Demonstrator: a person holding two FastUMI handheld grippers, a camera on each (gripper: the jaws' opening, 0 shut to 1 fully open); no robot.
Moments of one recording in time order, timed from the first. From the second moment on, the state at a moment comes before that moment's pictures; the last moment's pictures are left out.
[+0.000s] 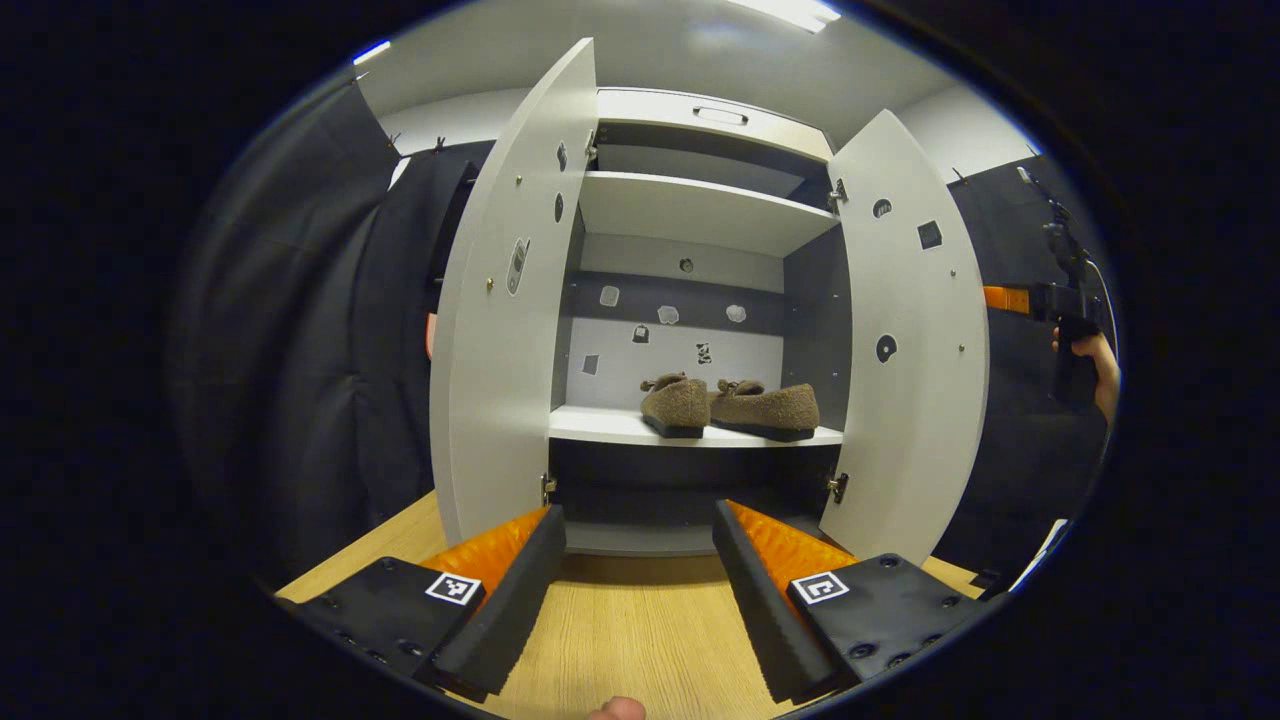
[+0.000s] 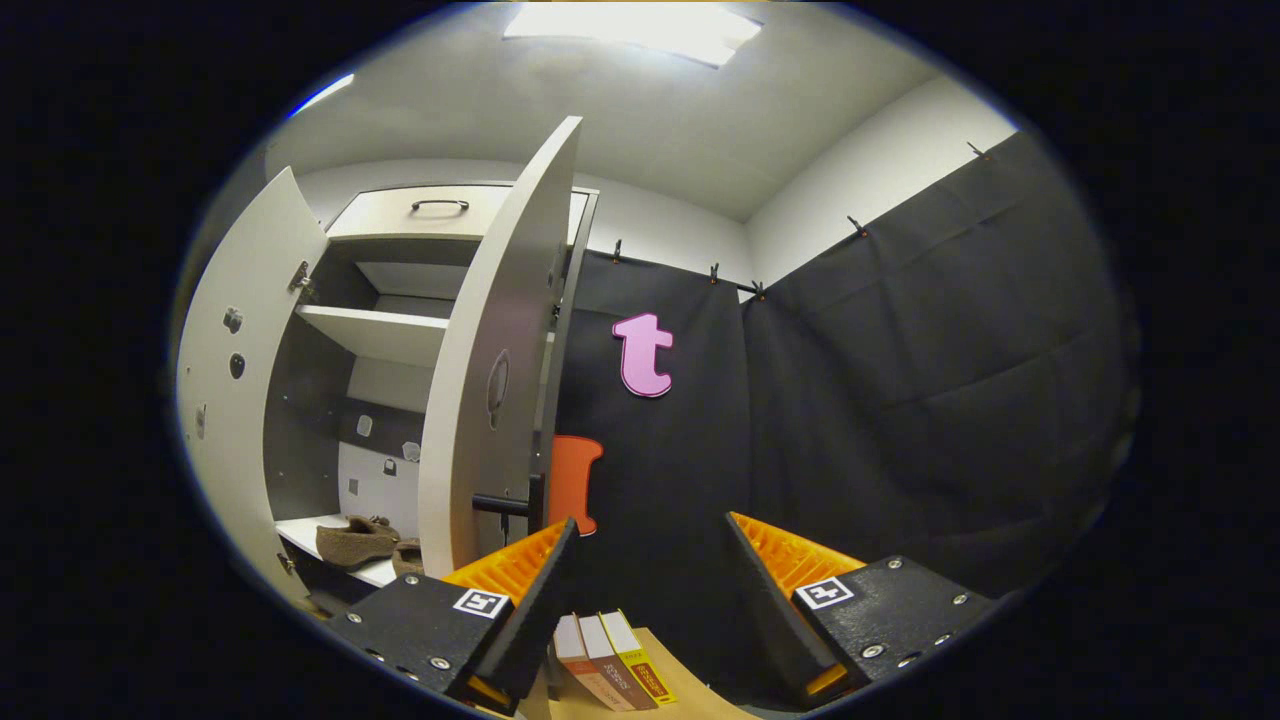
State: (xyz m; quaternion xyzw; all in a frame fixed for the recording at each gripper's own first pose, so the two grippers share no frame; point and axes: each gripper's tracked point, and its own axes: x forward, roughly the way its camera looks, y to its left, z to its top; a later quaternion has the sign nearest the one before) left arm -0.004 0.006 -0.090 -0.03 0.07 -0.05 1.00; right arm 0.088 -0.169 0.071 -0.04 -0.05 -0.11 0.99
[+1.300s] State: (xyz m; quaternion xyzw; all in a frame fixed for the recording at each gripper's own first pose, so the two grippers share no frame) left arm -0.004 0.042 -0.102 -0.03 0.08 0.00 1.00; right arm 0.167 0.029 0.026 0.04 0.00 0.09 1.00
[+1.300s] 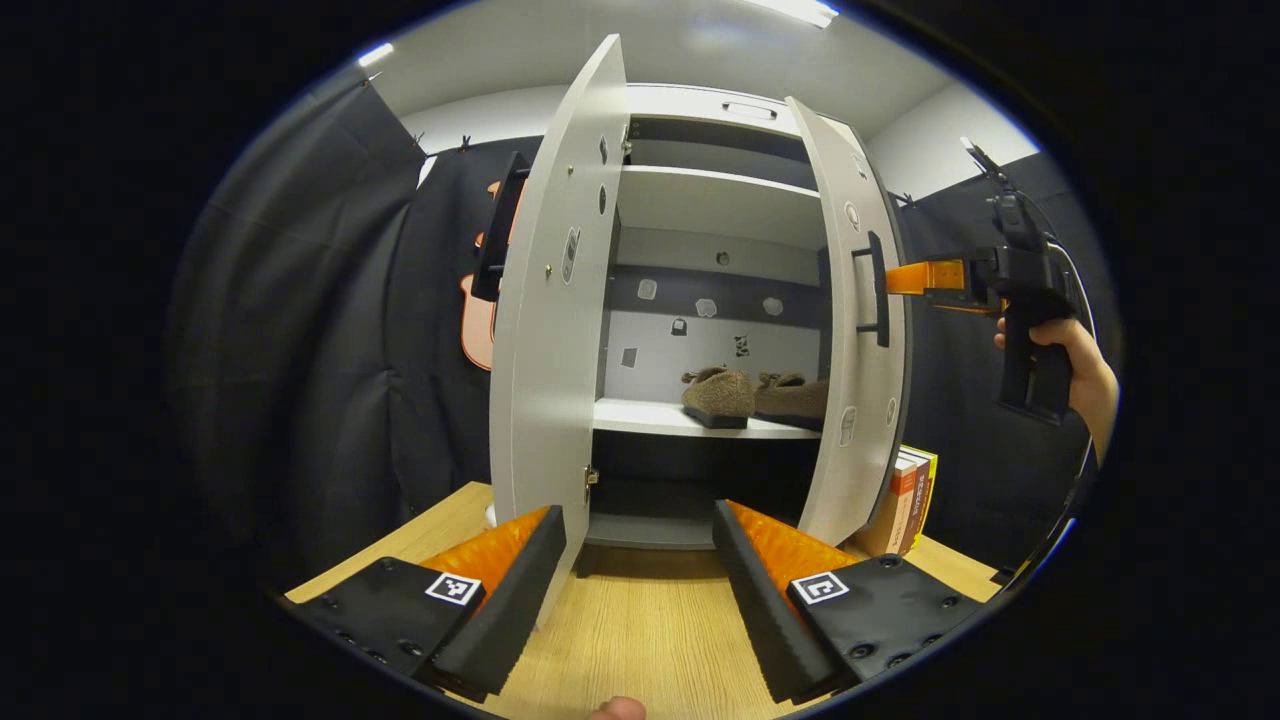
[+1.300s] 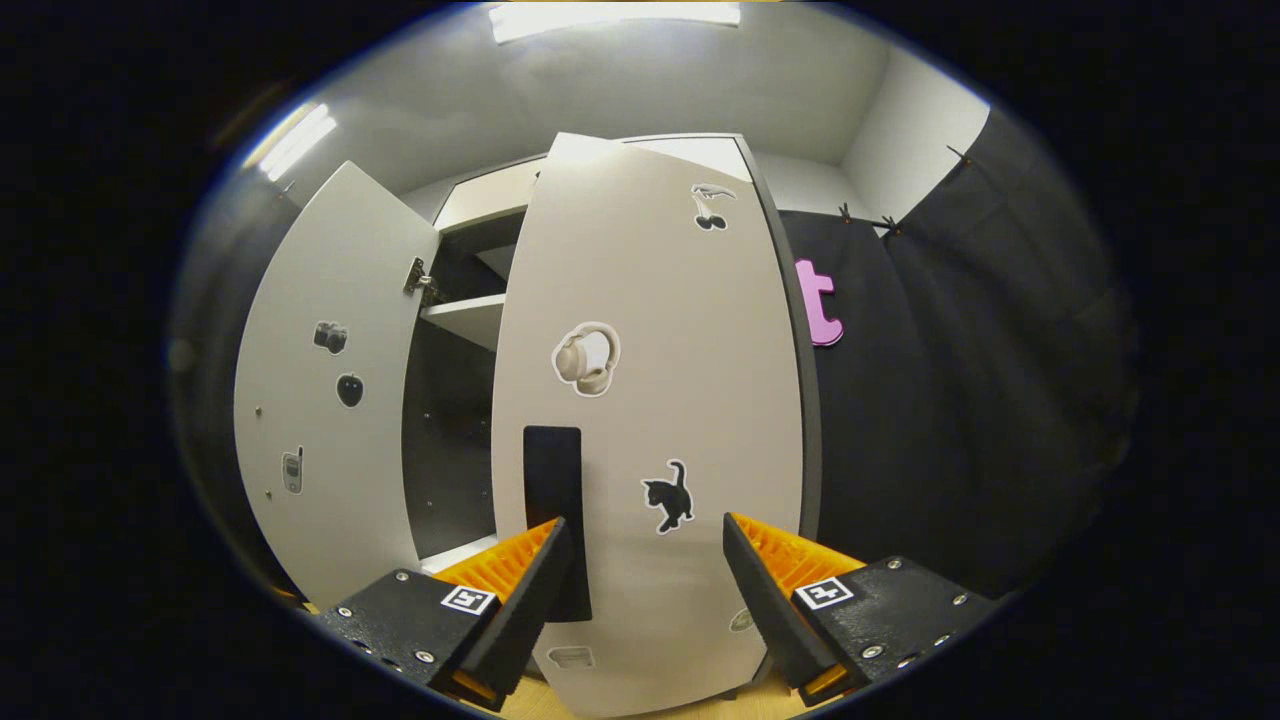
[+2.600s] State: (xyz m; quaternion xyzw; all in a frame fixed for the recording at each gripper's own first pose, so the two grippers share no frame) left arm -0.008 0.032 -0.083 -0.02 0.07 -0.01 1.00; right arm 0.203 0.049 0.013 0.03 0.02 0.07 1.00
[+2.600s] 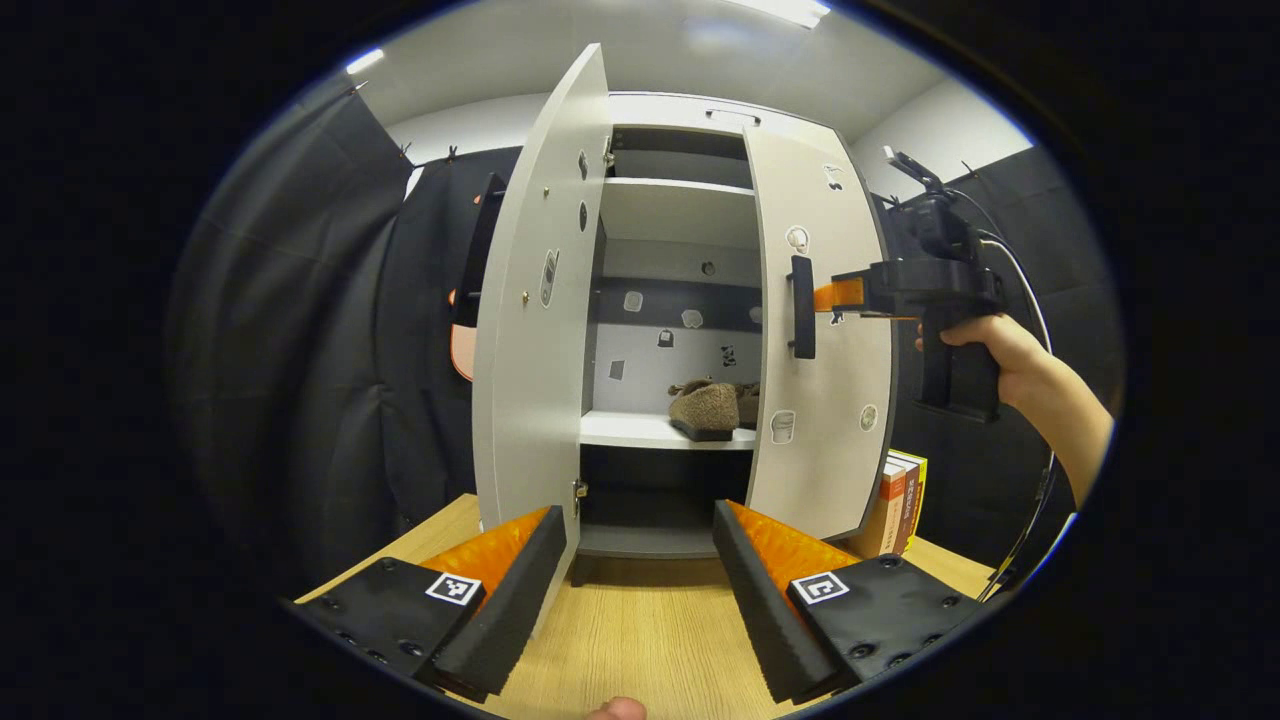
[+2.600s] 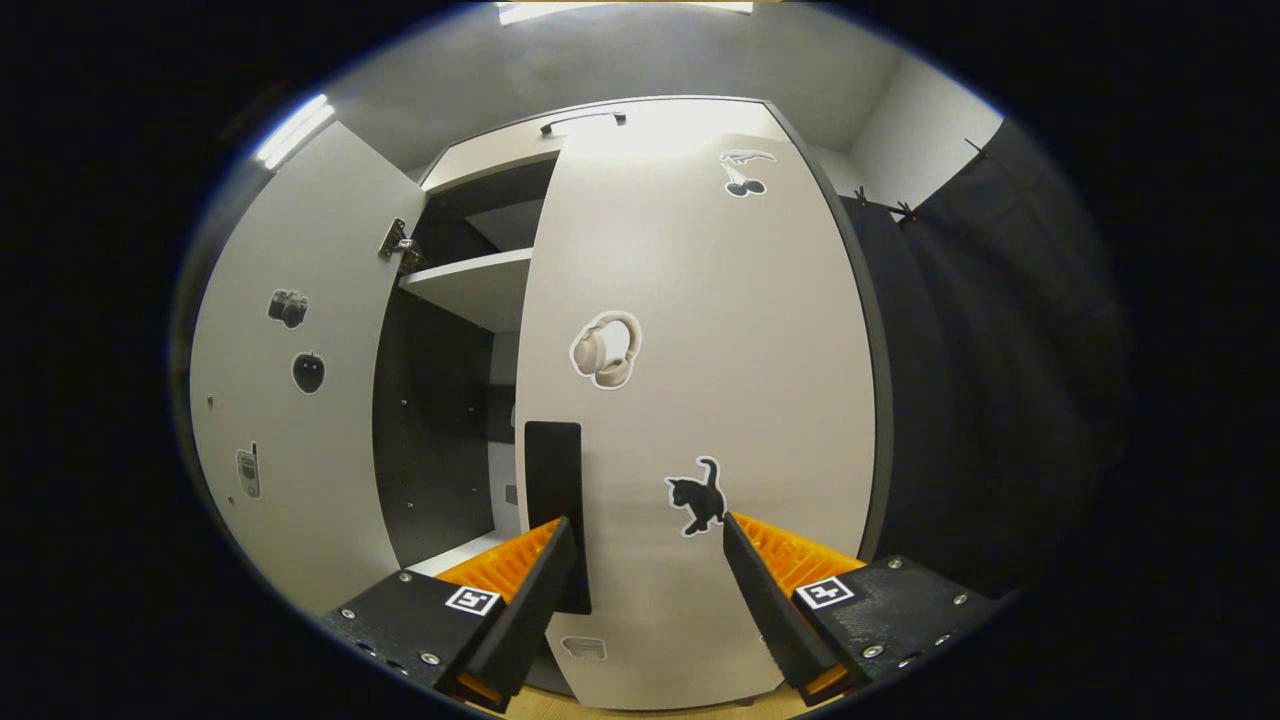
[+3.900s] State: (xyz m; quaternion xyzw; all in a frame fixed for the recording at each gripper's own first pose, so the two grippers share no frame) left arm 0.047 0.194 -0.008 0.04 0.00 0.11 0.99; right arm 0.073 -0.024 0.004 0.02 0.02 0.02 1.00
